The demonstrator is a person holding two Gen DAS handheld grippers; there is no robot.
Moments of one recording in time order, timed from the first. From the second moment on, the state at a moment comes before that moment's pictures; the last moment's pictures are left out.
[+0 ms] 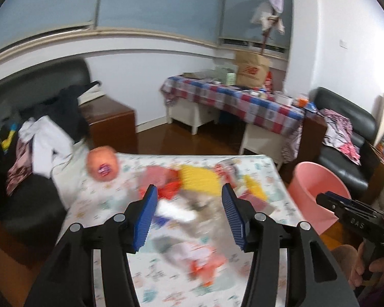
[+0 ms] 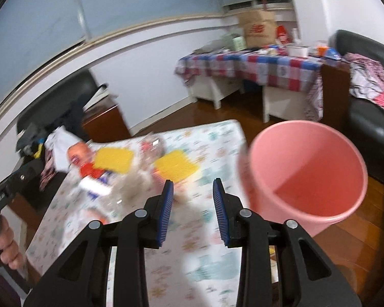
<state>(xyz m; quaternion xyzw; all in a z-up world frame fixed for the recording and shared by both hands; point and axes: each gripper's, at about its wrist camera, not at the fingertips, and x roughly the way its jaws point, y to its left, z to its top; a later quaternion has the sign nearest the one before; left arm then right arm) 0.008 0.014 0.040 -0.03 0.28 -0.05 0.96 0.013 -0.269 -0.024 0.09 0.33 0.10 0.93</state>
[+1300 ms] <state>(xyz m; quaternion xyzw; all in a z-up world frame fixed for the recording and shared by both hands) 0.064 0.072 -0.039 -0.11 0.37 -0.06 0.92 0.092 -0.127 -0.100 0.08 0.47 0.18 0.86</state>
